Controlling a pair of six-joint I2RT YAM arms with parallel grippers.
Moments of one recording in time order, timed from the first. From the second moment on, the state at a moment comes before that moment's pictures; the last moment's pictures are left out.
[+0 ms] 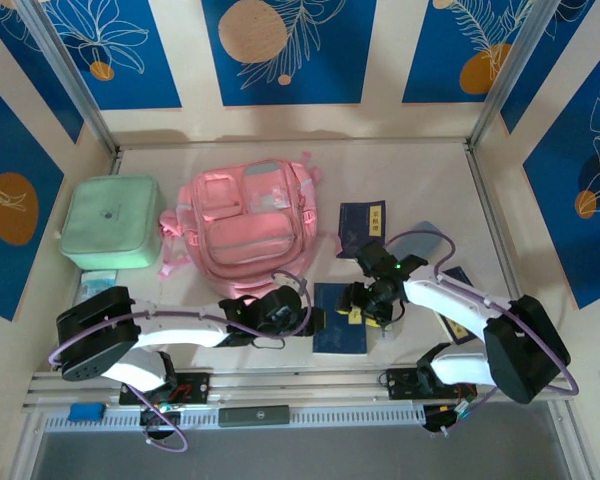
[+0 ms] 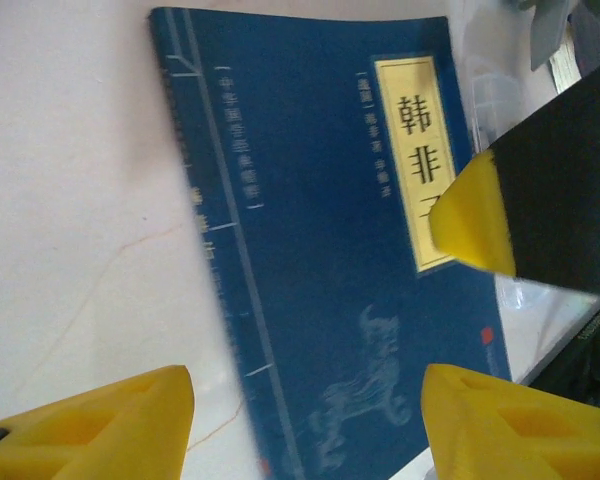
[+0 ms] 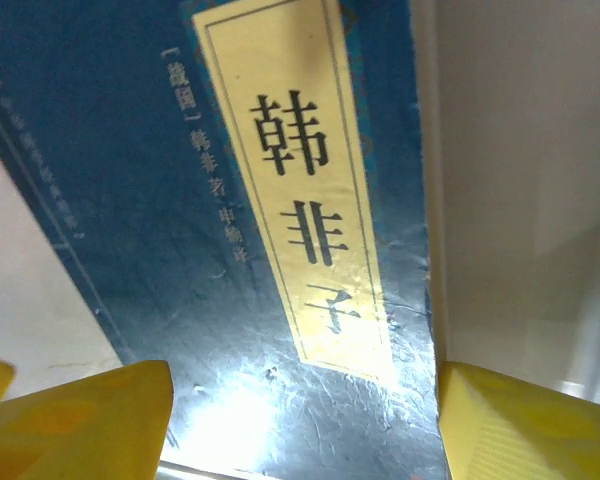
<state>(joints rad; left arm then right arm) -1.19 1.43 0.62 0.05 -0.07 -1.00 0.61 1.29 0.67 -0.74 -0.31 0.91</state>
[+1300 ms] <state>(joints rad) -1.17 1.59 0.65 0.03 -0.09 -1.03 0.59 1.16 0.60 -0.63 -0.45 0.82</state>
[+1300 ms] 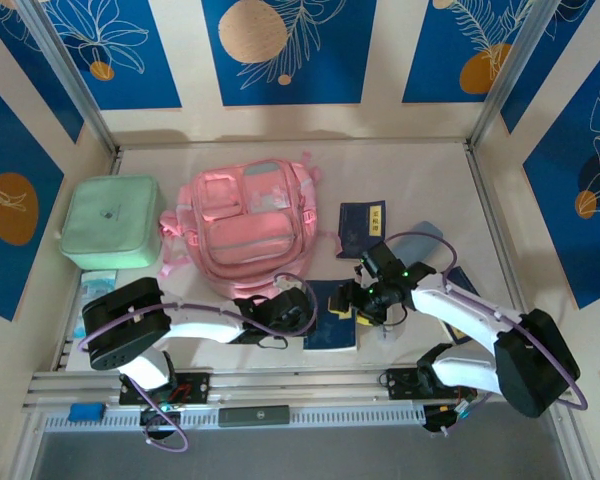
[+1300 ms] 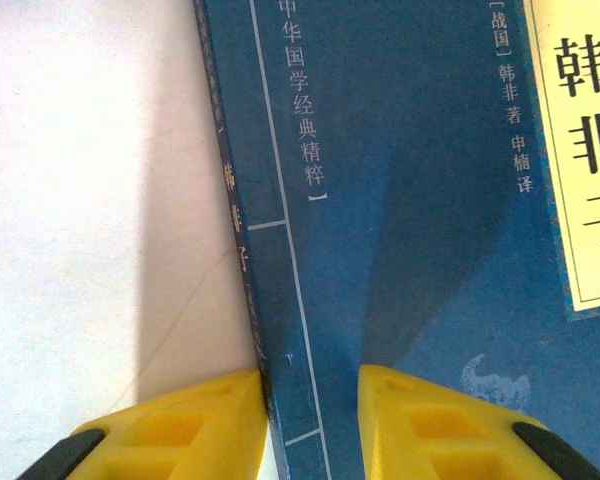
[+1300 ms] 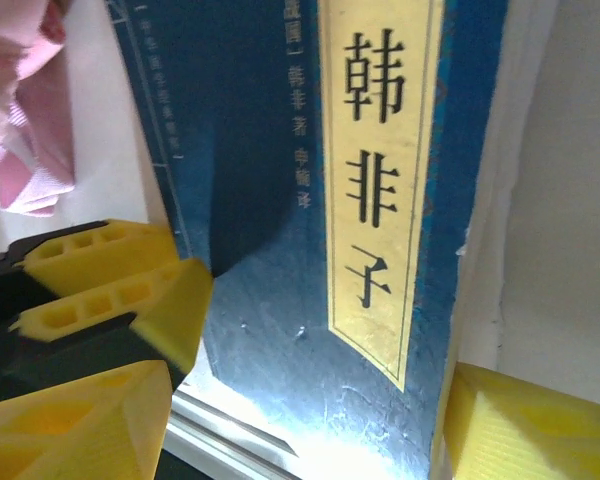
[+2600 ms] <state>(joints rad) -1.06 1.32 0.66 -0.05 -0.01 -0.95 0.51 0.91 0.63 -0.74 -0.52 0.75</state>
